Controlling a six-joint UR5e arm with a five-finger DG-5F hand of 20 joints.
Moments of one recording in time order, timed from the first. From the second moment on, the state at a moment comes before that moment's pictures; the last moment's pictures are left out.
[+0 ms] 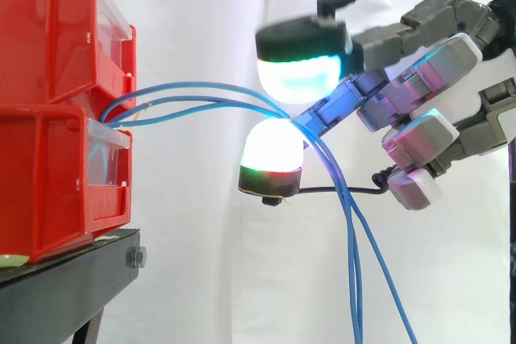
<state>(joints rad) 0.23 -2.32 -0.79 -3.57 -1.03 -0.02</state>
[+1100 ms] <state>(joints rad) 0.23 -2.32 -0.79 -3.57 -1.03 -0.02</state>
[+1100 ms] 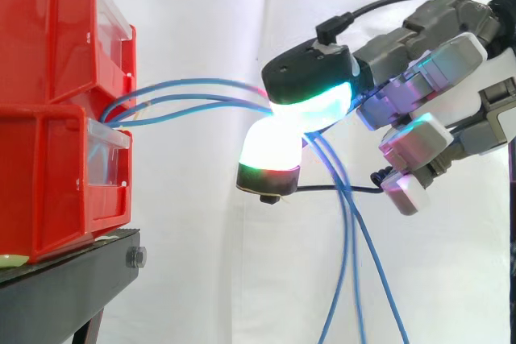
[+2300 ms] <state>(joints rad) 0.24 -2.32 -0.79 -3.58 -1.03 -0.02</state>
